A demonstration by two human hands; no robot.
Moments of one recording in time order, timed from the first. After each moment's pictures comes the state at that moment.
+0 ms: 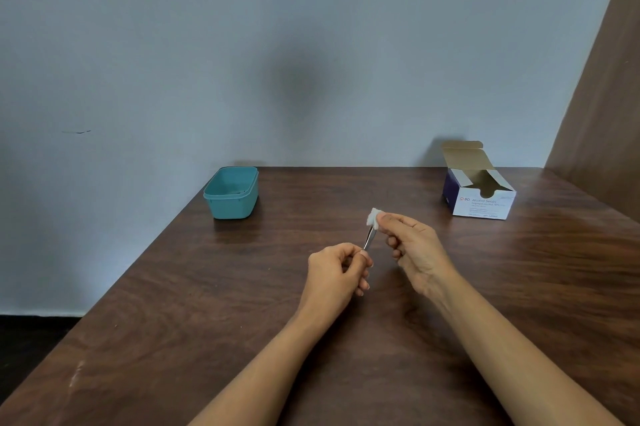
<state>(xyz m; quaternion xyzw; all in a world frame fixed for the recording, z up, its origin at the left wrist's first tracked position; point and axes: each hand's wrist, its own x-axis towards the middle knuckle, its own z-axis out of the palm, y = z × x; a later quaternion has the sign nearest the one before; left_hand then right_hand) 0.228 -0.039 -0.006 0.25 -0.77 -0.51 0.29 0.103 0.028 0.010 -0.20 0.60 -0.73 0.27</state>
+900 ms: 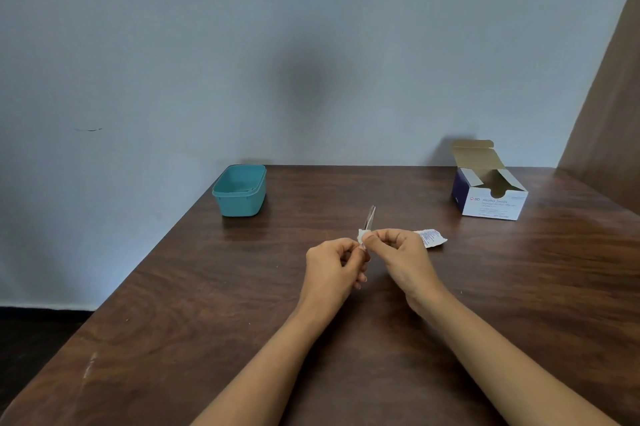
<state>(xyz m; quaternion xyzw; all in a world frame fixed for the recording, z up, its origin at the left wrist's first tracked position) 0.233 -0.047 -0.006 0.25 -0.77 -0.49 0.33 0.128 0.018 -0.006 -0.33 0.64 -0.67 0.18</state>
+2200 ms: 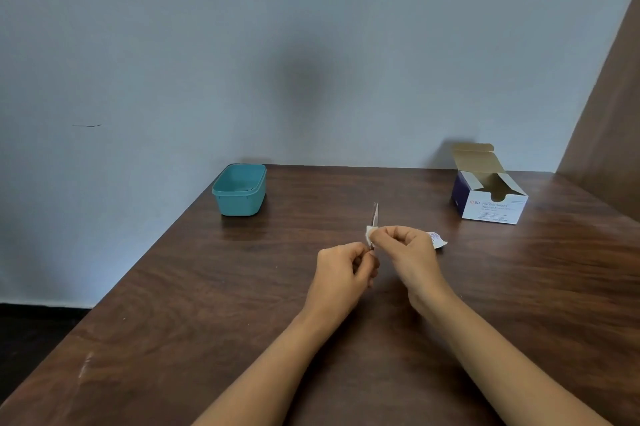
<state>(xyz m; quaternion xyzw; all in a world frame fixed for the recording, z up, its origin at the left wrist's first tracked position) 0.230 -0.044 -0.011 0.20 -0.83 -0.40 0.33 0.128 0.022 0.003 -0.29 0.64 -0.69 0.17</state>
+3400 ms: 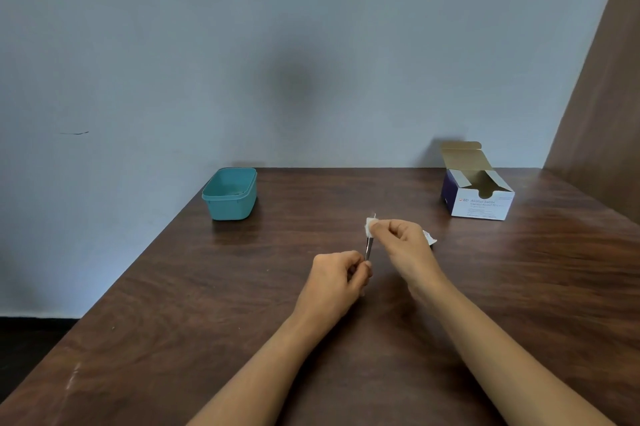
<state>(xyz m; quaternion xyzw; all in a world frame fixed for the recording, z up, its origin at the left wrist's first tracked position) 0.228 -0.046 -0.016 0.18 -0.87 -0.35 0.30 0.108 0.021 0.002 -0.33 0.67 -0.64 0.15</state>
